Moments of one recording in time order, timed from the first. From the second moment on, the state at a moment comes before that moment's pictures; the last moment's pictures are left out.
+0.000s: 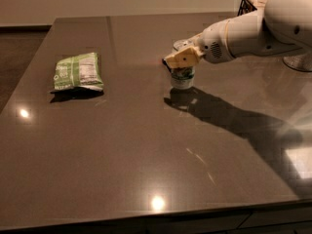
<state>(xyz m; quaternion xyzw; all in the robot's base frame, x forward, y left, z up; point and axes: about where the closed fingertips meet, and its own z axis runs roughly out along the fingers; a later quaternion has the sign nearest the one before) 0.621 -0.068 0.941 -0.42 0.76 0.22 0.45</state>
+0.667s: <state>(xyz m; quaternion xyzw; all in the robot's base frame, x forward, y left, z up) 0.645 -0.089 0.922 -0.38 0.77 0.22 0.47</state>
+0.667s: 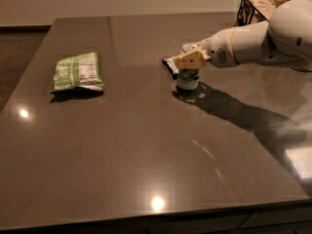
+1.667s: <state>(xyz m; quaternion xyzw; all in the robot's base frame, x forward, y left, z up) 0.650 -0.096 0.909 -0.38 0.76 0.21 0.48</state>
